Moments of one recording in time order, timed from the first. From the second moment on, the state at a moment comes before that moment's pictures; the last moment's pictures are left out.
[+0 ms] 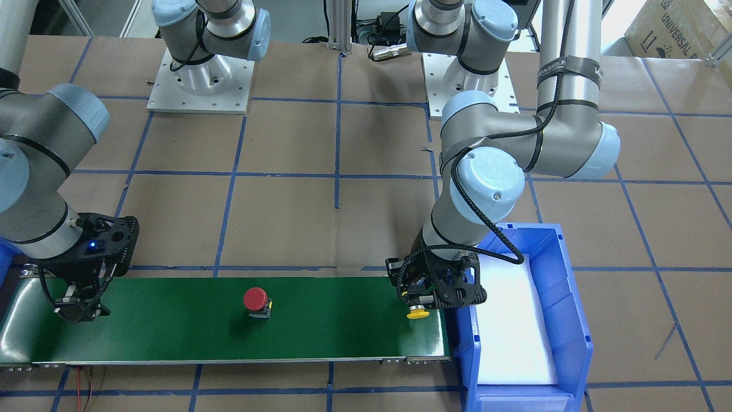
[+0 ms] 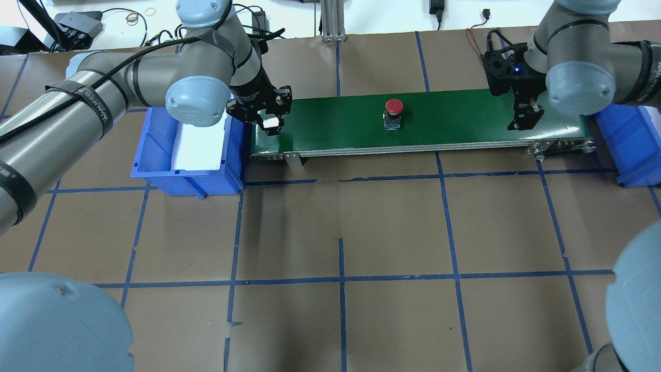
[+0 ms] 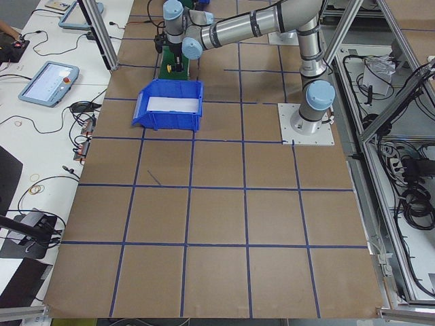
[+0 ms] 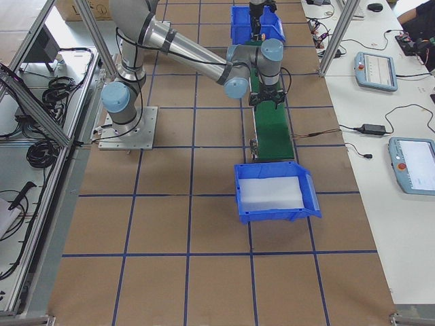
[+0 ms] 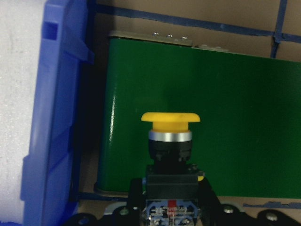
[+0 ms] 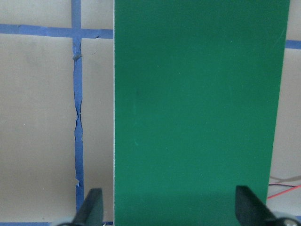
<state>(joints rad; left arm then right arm) -1.69 -2.02 -1.54 -1.08 1.47 -0.26 1.36 -1.21 1.66 -2.13 -1.56 -1.82</state>
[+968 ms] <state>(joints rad) -1.70 -2.07 -1.55 -0.98 1.46 -0.25 1.36 -1.20 1.66 -2.12 -1.56 -1.82</state>
